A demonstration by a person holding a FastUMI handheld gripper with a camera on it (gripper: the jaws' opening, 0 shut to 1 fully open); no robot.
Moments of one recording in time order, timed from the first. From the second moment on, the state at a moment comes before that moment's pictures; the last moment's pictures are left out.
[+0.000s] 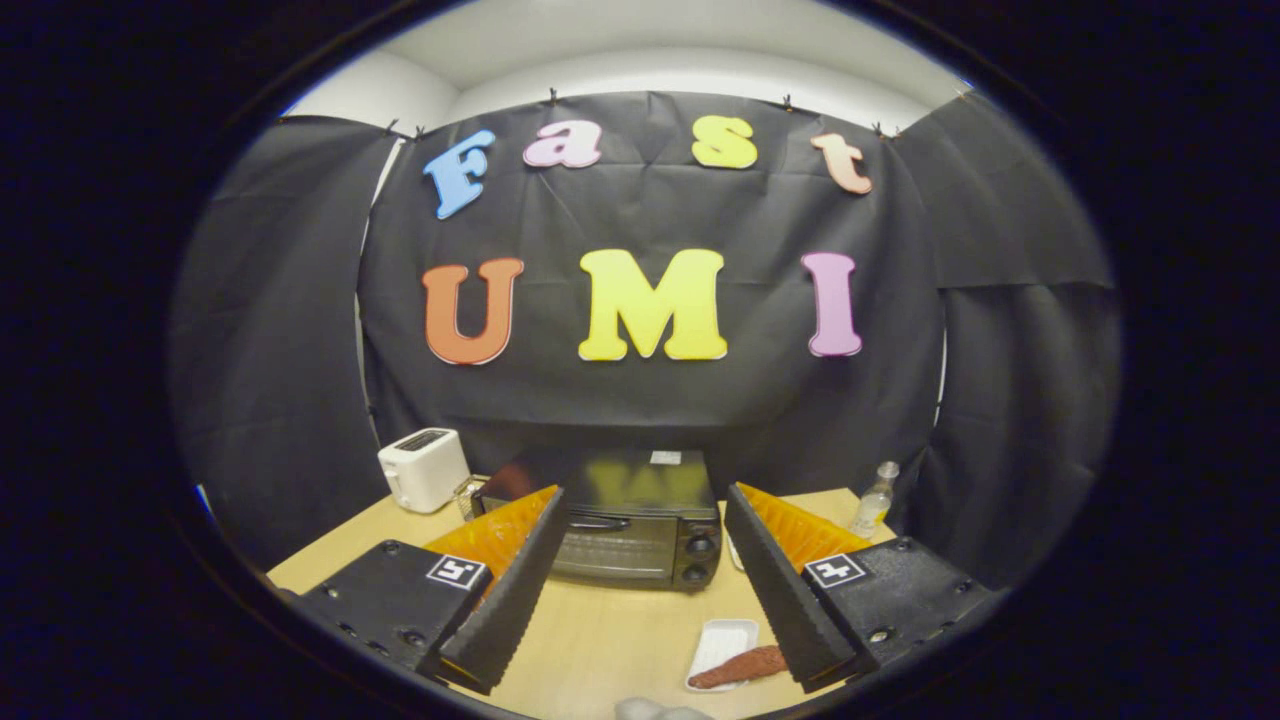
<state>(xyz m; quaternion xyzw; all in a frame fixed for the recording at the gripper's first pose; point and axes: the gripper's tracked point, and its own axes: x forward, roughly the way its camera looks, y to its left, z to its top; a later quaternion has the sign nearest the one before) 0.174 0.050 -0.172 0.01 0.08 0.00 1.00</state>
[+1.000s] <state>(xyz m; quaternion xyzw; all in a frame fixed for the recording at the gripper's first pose) 0.335 0.111 -0.289 -0.03 0.15 -0.04 0.99</state>
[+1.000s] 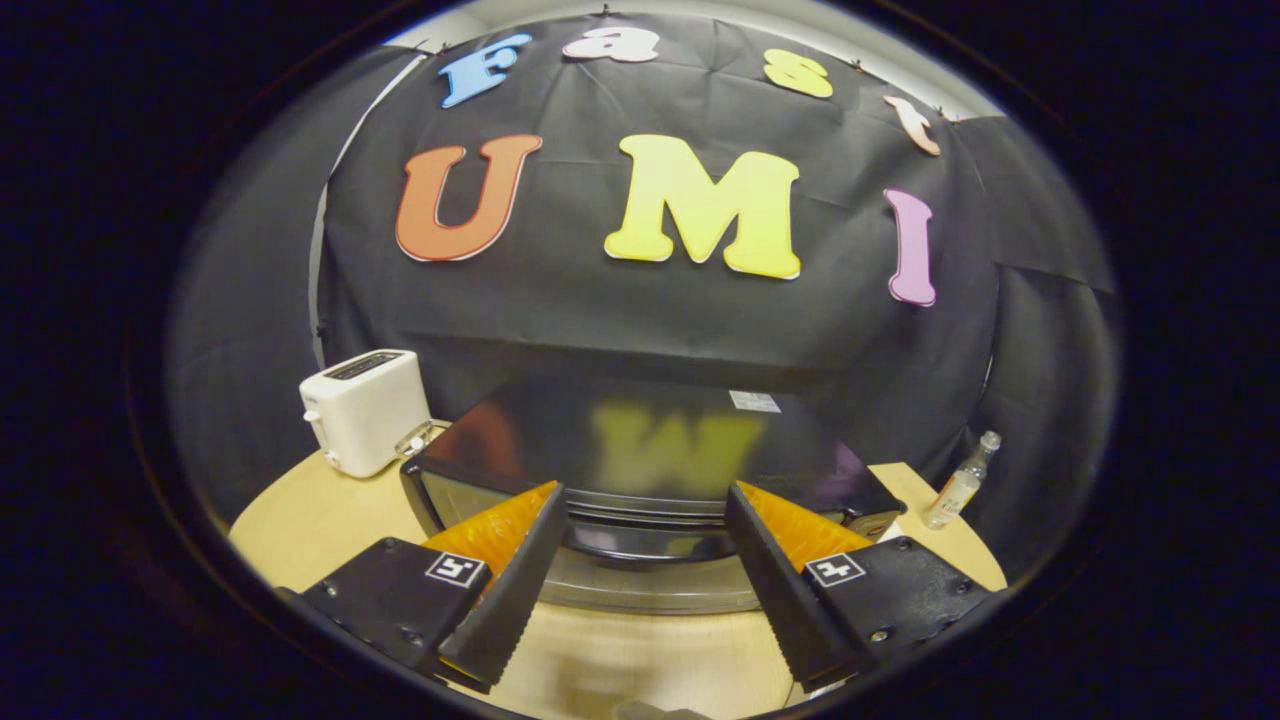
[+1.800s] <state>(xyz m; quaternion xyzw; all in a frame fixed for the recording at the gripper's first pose) 0.258 0.118 -0.317 0.01 0.20 -0.05 0.98</state>
